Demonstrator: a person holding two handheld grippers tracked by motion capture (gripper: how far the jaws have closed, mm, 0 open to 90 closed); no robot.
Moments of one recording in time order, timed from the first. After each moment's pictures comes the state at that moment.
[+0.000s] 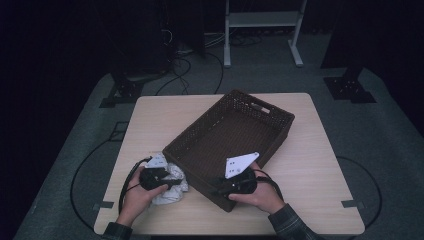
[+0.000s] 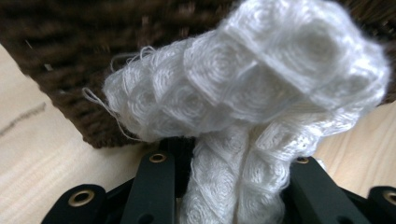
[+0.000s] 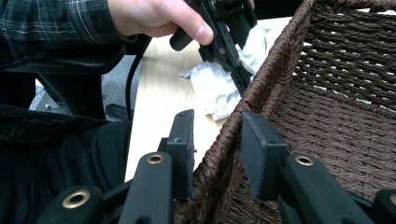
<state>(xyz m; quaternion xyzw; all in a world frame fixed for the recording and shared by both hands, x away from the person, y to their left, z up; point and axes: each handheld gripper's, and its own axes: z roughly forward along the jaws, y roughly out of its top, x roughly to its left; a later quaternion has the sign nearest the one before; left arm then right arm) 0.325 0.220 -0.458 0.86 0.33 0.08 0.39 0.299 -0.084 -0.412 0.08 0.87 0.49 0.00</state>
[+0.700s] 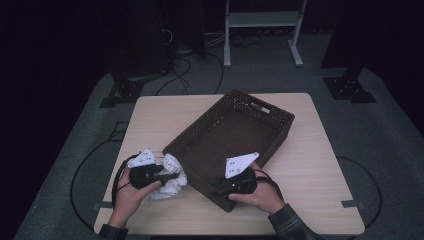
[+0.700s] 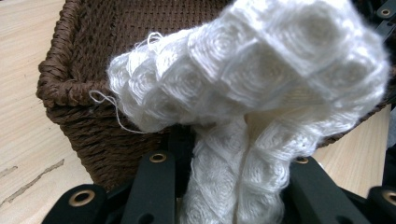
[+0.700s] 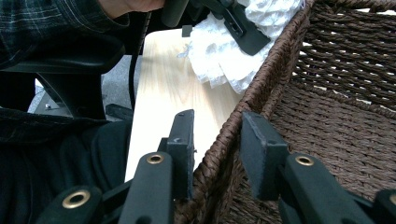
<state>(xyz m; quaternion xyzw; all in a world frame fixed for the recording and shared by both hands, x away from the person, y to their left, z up) 0.311 0.229 -0.421 0.82 0.30 0.10 0.47 0.299 -0.084 -0.412 0.08 0.87 0.49 0.00</state>
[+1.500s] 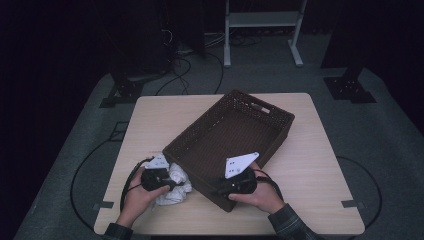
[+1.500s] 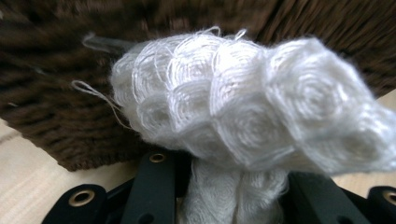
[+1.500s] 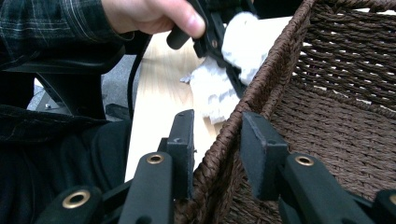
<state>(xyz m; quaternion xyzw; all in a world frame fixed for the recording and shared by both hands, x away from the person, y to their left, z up) 0.322 0.209 -0.458 0.87 0.30 0.07 0.39 0.299 -0.083 -0.412 0.08 0.87 0.49 0.00</state>
